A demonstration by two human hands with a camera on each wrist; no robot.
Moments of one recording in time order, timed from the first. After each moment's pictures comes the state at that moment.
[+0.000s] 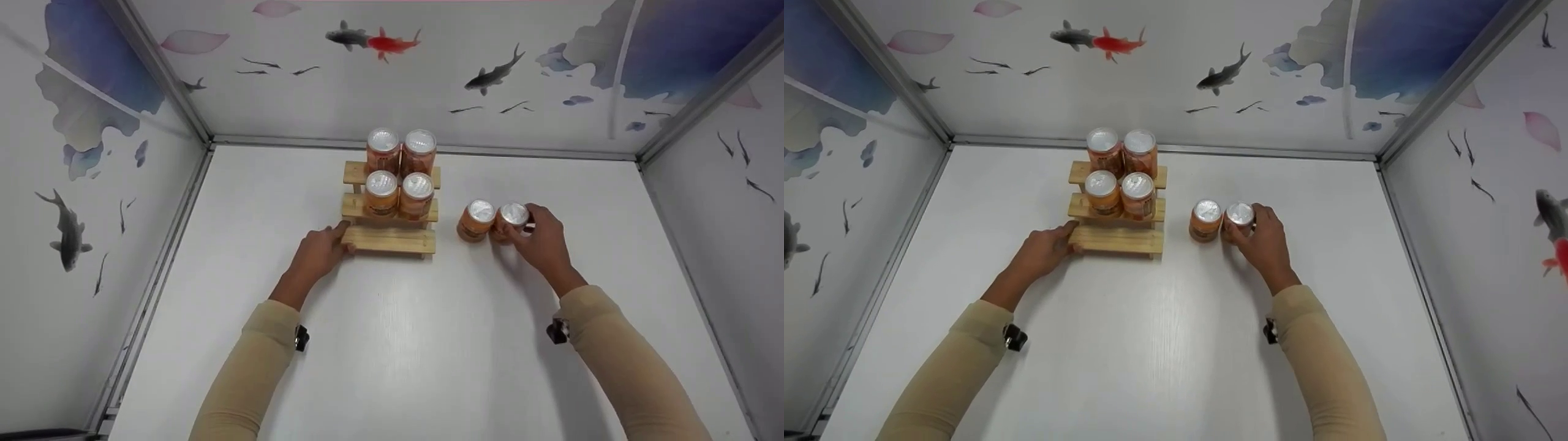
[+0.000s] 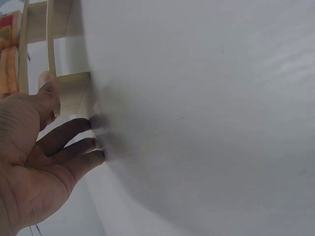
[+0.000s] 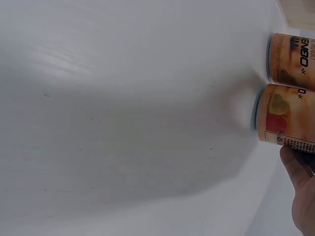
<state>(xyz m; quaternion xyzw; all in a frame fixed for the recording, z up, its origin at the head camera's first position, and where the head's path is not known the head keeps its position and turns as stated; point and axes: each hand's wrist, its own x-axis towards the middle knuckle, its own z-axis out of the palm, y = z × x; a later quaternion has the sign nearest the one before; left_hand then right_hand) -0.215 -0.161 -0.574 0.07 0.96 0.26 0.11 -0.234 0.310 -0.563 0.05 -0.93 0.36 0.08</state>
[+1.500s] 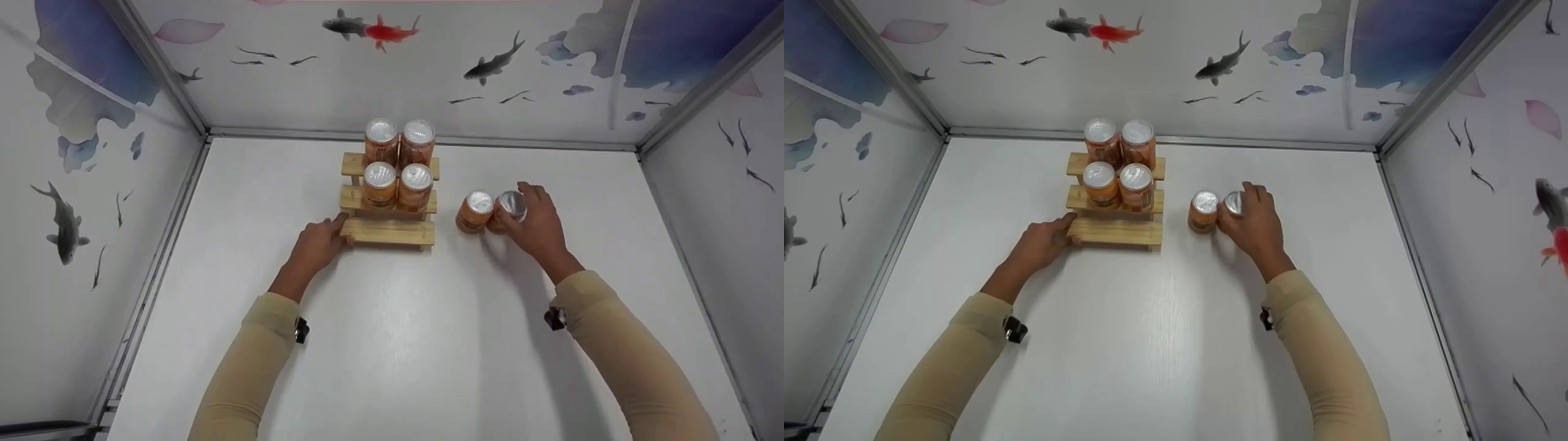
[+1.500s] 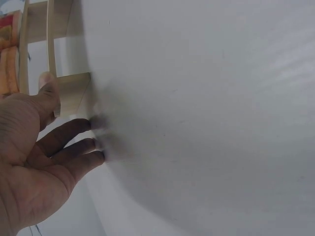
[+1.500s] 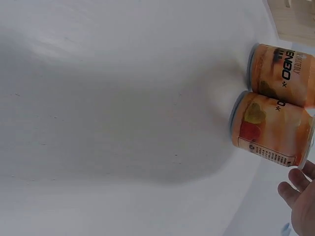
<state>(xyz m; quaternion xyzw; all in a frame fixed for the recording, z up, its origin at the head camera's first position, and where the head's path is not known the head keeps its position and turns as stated) -0.215 -0.161 -0.575 0.08 0.96 0.25 0.09 -0.235 0.291 -0.539 0.05 -0.95 0.28 0.08</state>
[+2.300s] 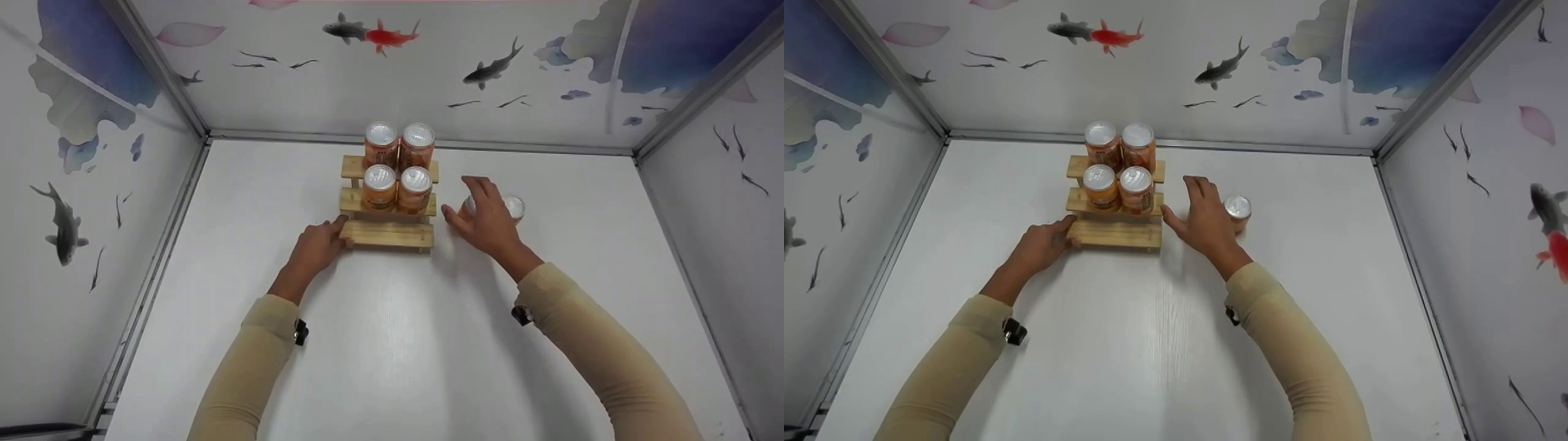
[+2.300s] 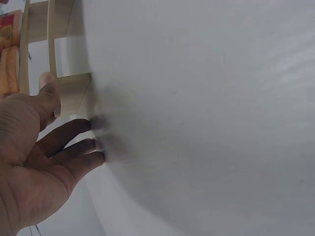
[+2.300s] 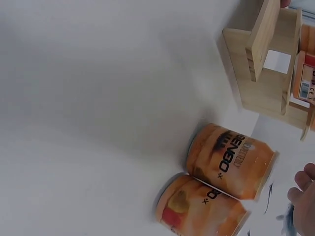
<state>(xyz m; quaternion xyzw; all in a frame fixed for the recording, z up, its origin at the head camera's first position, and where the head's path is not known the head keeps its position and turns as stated) -0.217 -0.159 -0.576 0.06 0.96 0.25 0.11 -0.236 0.203 -0.514 0.14 -0.95 0.28 0.08</state>
